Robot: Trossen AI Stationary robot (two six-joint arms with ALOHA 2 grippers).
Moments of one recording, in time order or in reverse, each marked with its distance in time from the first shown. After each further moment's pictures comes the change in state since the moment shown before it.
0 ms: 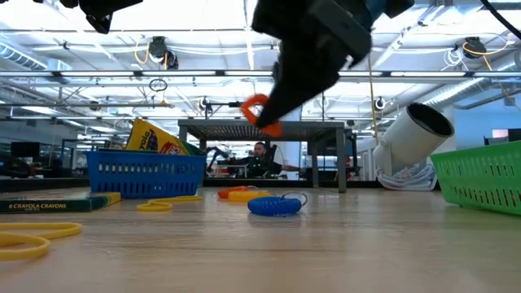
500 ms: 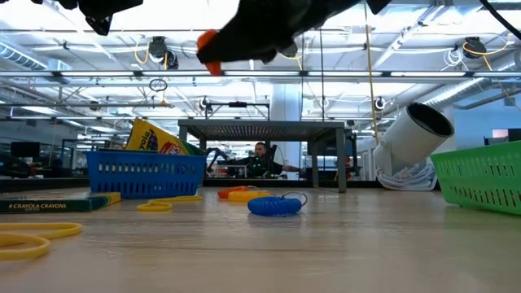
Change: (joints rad) left arm 0.000 0.000 0.000 -0.014 0.001 -0.016; right arm -0.009 0.000 0.000 0.382 0.048 -0.138
